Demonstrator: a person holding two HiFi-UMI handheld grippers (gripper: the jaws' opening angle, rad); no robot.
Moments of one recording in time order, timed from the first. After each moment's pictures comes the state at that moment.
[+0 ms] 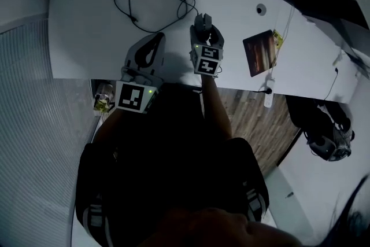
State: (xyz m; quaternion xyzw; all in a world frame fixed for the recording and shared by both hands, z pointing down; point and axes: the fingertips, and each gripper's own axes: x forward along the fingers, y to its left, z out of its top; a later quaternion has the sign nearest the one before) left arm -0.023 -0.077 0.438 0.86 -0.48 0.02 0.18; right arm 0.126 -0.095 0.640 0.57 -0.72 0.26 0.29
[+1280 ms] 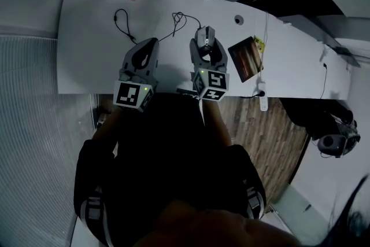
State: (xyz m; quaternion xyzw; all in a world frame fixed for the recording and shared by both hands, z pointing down) left arm -0.025 -0.036 0.348 0.87 -0.47 -0.04 0.11; right arm 0.129 -0.047 0.428 0.62 -0.76 0.14 0.11
